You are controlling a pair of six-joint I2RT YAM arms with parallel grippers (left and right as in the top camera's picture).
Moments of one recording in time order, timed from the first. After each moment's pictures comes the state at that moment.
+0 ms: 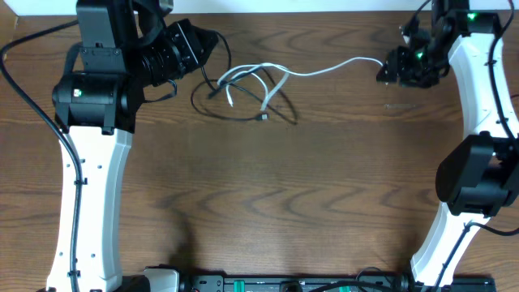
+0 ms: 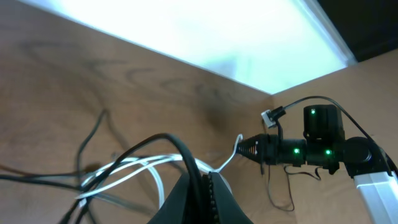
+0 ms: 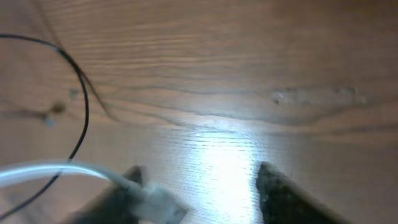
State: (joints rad) left arm -0.07 1.49 1.76 -0.84 0.58 -0.56; right arm -0.07 2.12 2.05 -1.30 -0.37 0.02
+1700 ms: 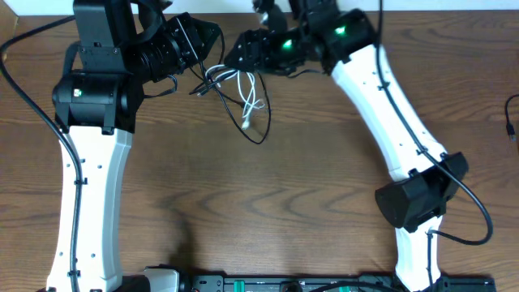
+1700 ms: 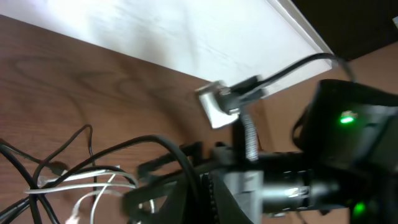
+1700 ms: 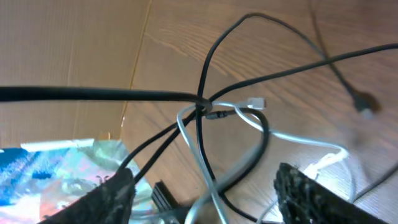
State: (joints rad) left arm -0.07 1.49 1.76 -0.79 0.60 -0.57; right arm 0.52 2.14 2.29 -1.00 -0.70 0.51
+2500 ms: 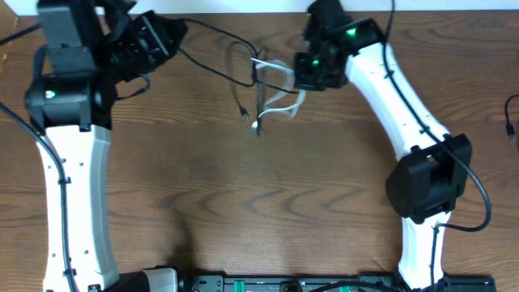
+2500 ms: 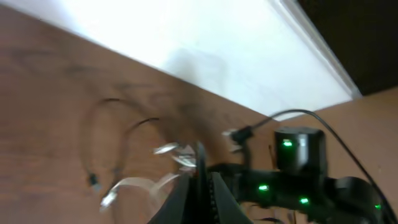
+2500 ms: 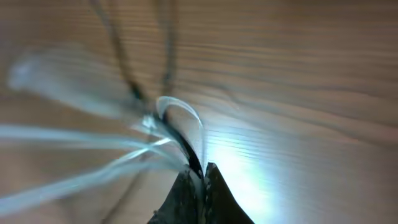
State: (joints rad) left arm 0.09 1.49 1.76 -0.83 0.61 -0.55; right arm 0.37 2.15 2.08 -1.18 -0.21 0.41
